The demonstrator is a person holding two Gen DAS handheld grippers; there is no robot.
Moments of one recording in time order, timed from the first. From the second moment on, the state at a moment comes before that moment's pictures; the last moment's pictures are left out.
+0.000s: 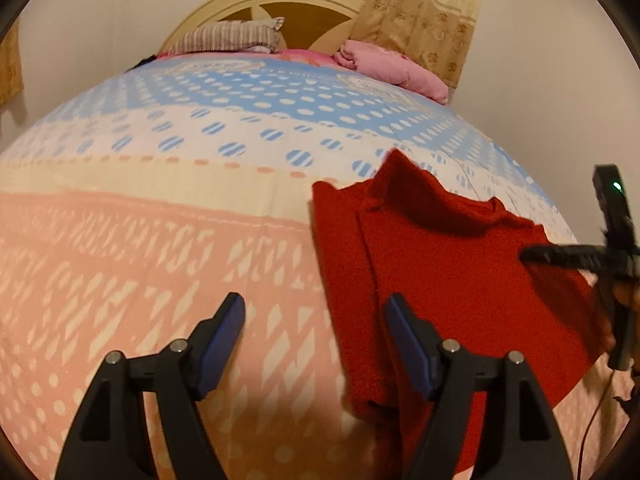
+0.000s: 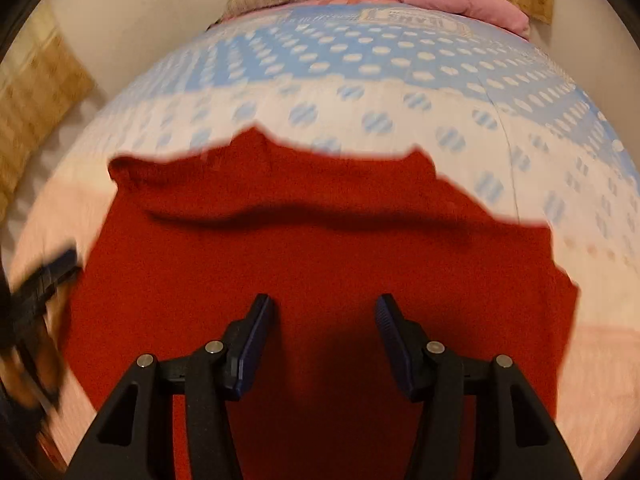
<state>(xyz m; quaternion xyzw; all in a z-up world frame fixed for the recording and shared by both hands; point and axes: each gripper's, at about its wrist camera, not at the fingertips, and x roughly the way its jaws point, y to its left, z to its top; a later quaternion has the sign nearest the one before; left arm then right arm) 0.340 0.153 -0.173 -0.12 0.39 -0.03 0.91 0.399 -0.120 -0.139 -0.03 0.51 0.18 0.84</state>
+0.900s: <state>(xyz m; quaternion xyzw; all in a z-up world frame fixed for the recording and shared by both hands) 0.336 0.167 -0.188 -0.17 0.40 -0.03 0.90 0.336 -0.030 -0.157 -0.06 0.45 0.20 0.87</state>
